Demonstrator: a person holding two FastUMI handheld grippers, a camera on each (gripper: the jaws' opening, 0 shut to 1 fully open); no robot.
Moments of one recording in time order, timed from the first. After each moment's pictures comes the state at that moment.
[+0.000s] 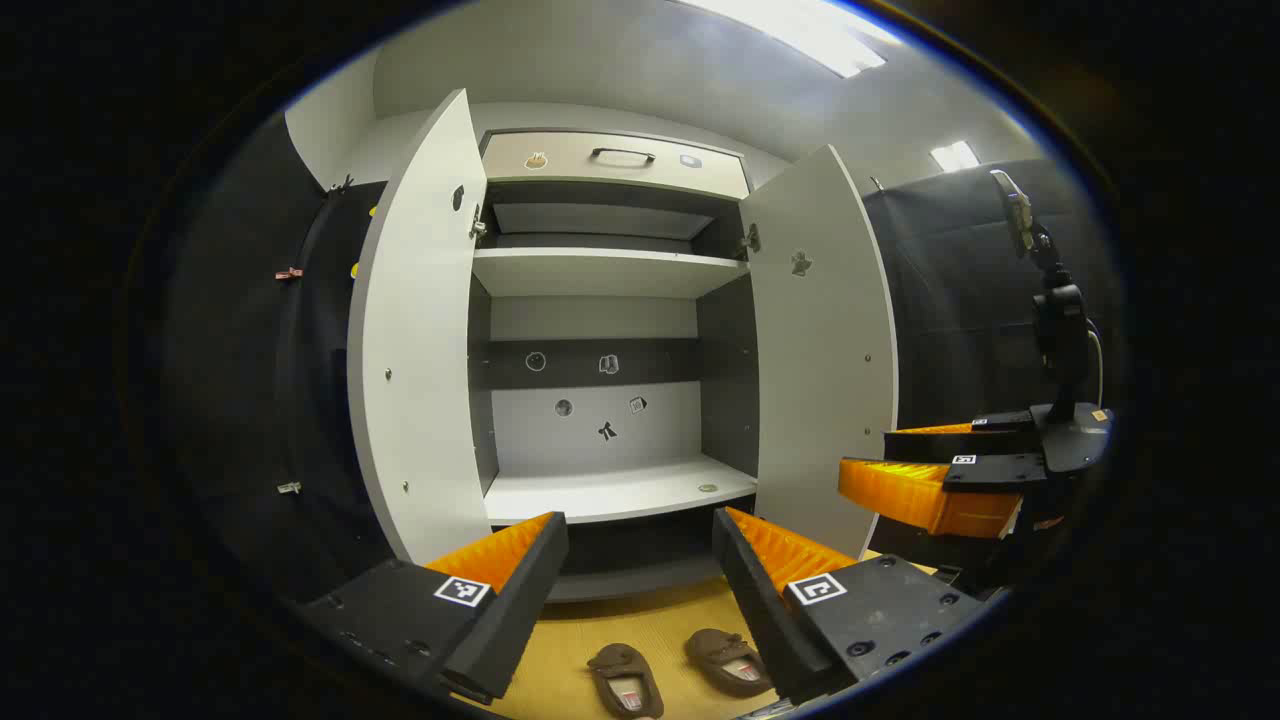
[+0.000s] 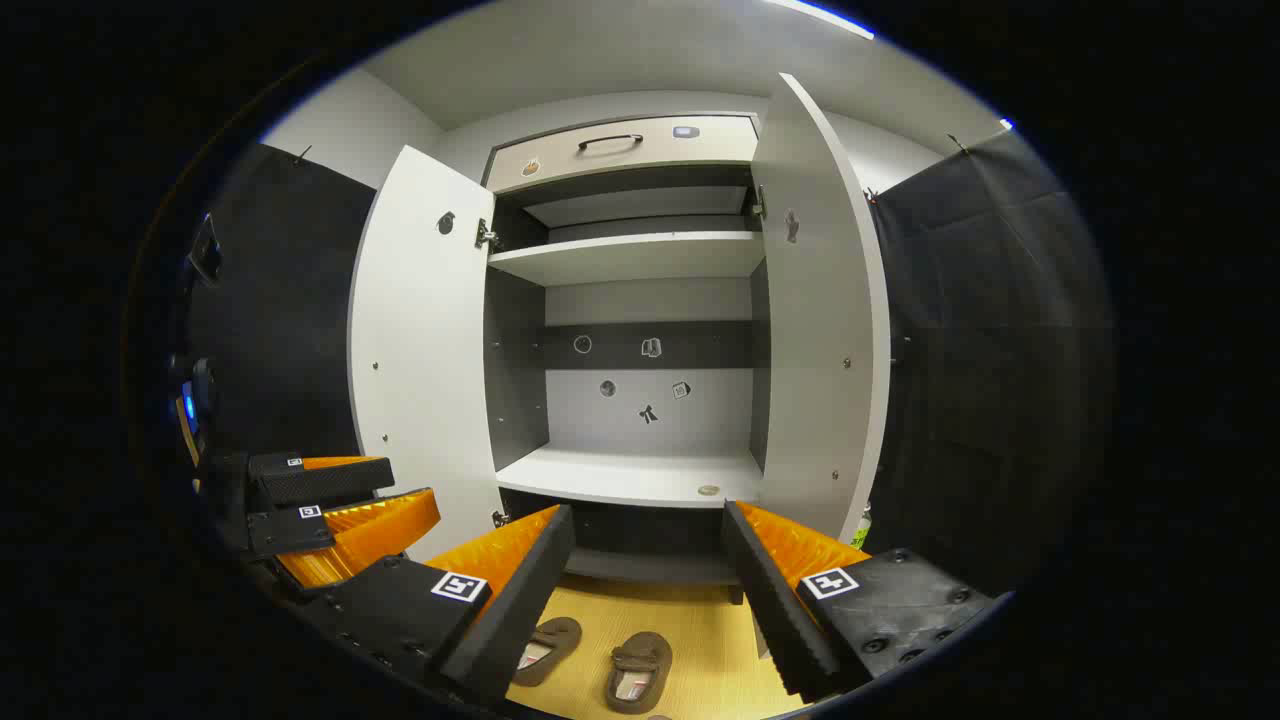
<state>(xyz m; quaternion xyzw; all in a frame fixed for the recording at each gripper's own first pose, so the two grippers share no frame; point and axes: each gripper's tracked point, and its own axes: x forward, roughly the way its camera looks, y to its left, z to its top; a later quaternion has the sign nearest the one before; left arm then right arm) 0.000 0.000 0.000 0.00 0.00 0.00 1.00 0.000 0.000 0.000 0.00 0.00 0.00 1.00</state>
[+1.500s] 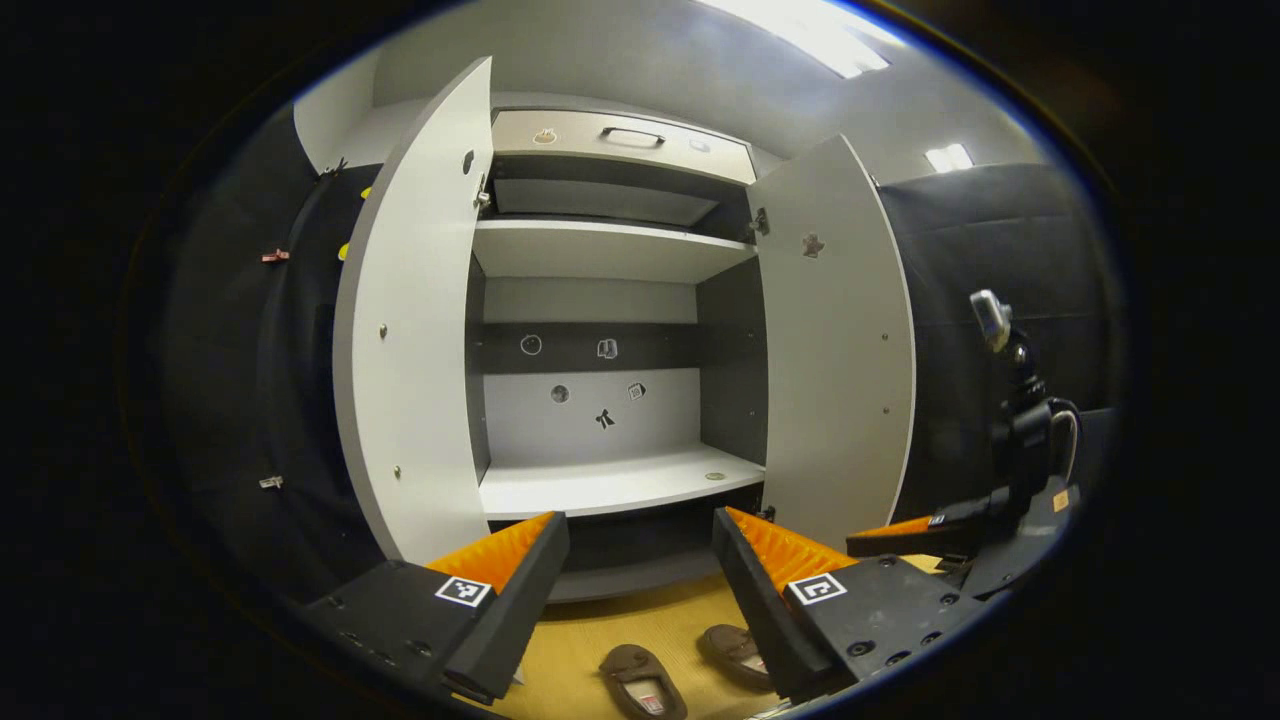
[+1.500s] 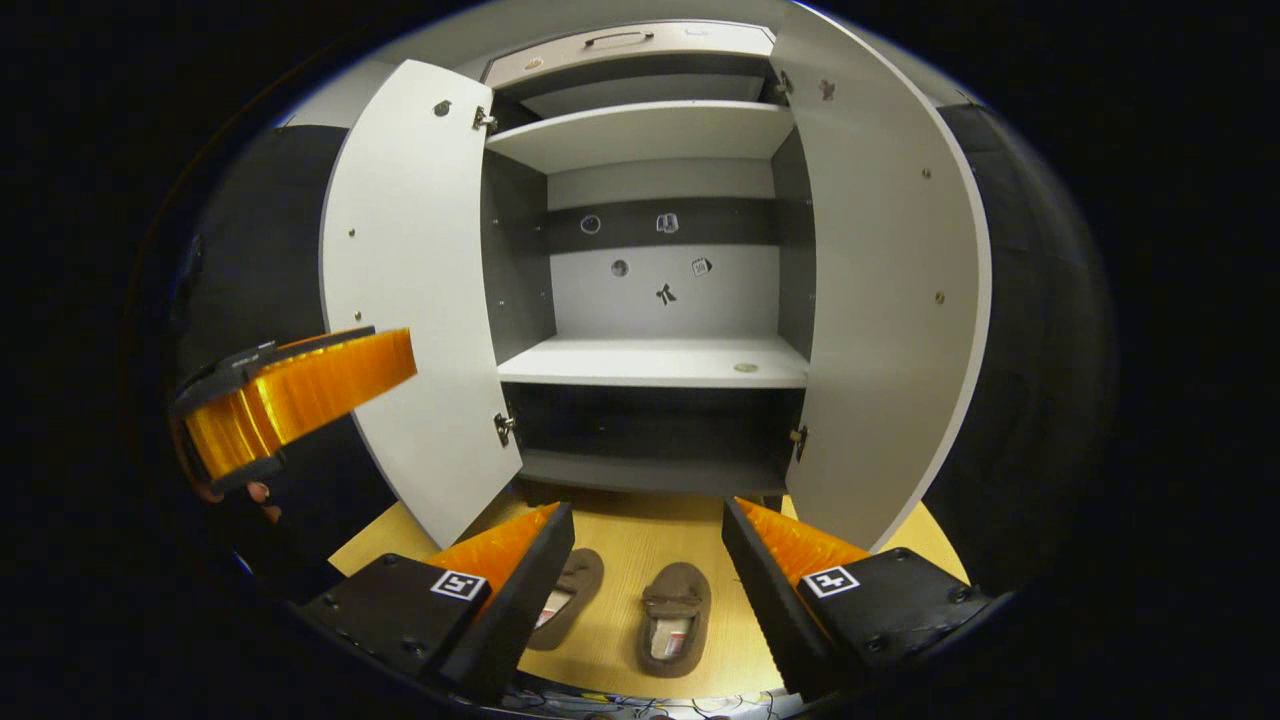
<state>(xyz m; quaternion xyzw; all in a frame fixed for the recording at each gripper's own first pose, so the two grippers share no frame) -0.006 0.006 0.005 -0.01 0.01 -0.02 1.00 0.030 0.037 -0.153 0.02 0.16 0.00 0.99</state>
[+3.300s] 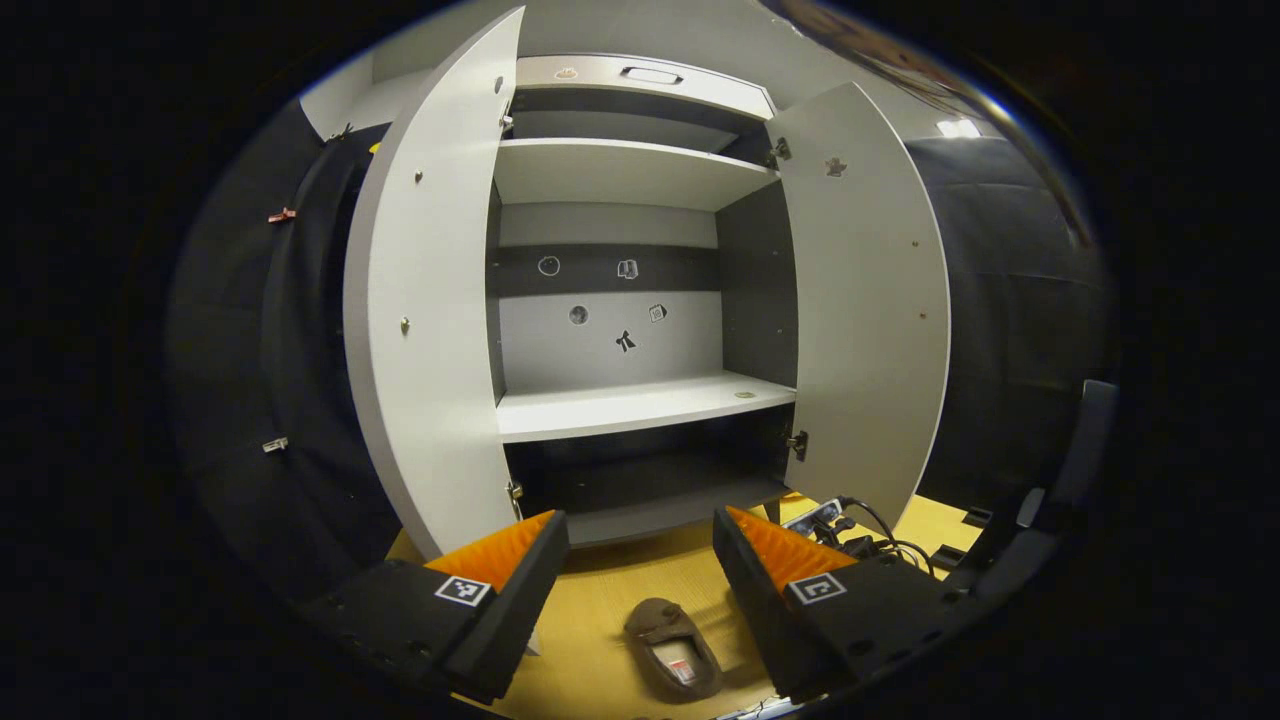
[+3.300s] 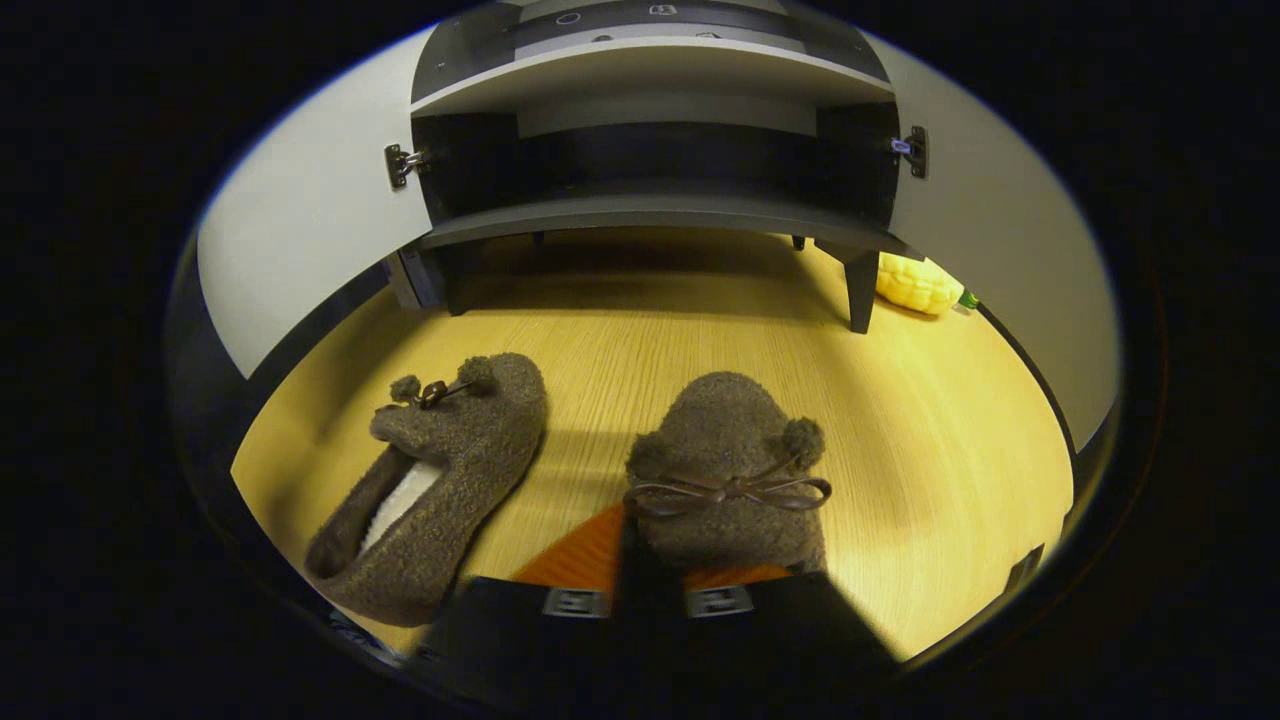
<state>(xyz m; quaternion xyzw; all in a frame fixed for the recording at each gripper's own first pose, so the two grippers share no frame) -0.003 0.037 -0.089 0.00 0.09 0.00 1.00 0.106 0.020 -0.468 0.00 0.34 -0.02 0.94</state>
